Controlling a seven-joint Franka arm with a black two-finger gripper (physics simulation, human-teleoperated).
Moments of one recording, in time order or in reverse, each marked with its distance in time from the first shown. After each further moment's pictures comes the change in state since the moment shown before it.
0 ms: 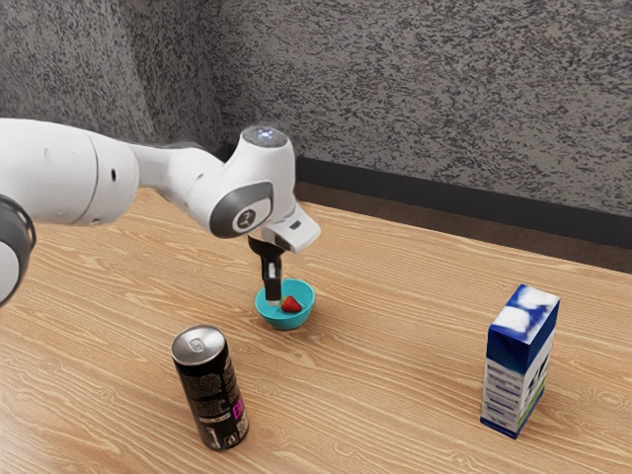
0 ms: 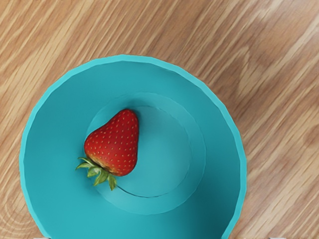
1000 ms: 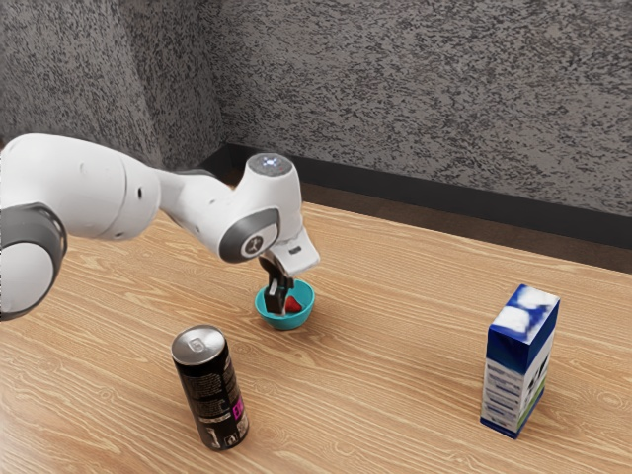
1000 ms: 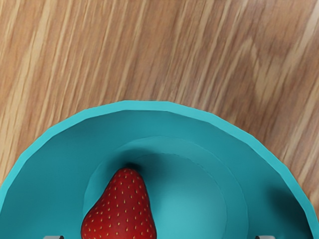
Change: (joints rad) arm 0.007 0.102 0.002 0.006 0.005 0.159 0.307
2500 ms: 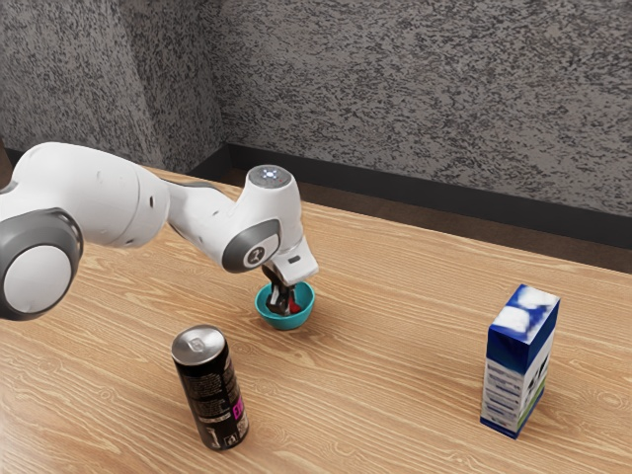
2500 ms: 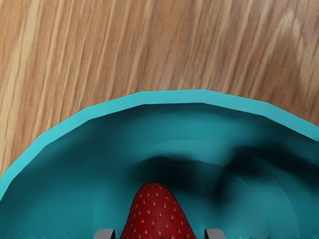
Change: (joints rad) arm 0.013 0.064 0.005 0.022 -0.003 0.067 0.061
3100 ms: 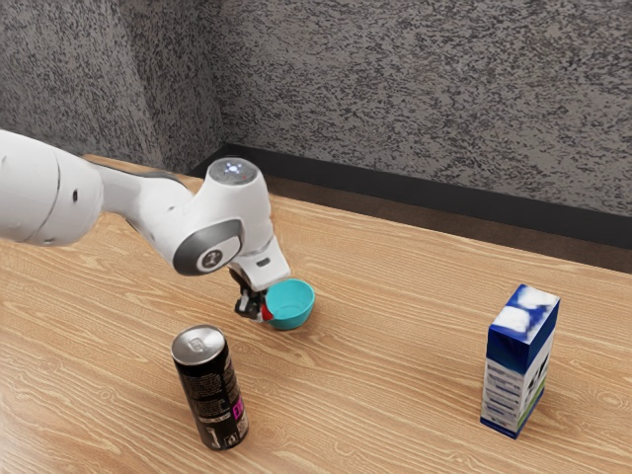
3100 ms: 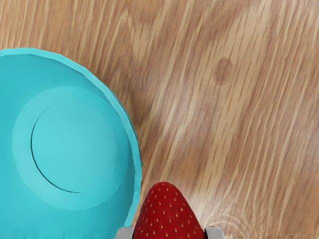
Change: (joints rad) arm -0.032 -0.323 0.003 -0.324 0.062 0.011 -0.092
